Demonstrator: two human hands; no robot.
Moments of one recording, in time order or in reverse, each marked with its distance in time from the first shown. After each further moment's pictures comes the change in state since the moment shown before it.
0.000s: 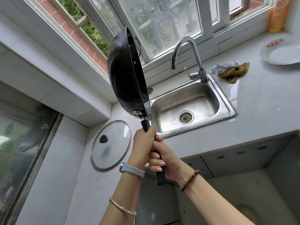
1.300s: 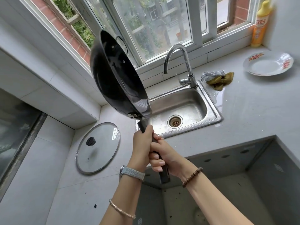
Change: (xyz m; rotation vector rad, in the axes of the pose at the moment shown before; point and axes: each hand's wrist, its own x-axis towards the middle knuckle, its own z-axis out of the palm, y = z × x) left_hand -0.007 0.001 0.020 -0.147 -0.023 0.001; right_hand -0.016 -0.022 -0.012 -0.312 0.033 -0.043
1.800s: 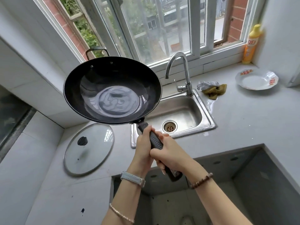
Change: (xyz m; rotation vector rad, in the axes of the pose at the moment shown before) left_hand -0.003 -0.013 -0.006 -0.661 -0.258 -0.095; right_hand -0.012 -0.009 0.010 -0.777 0.223 -0.169
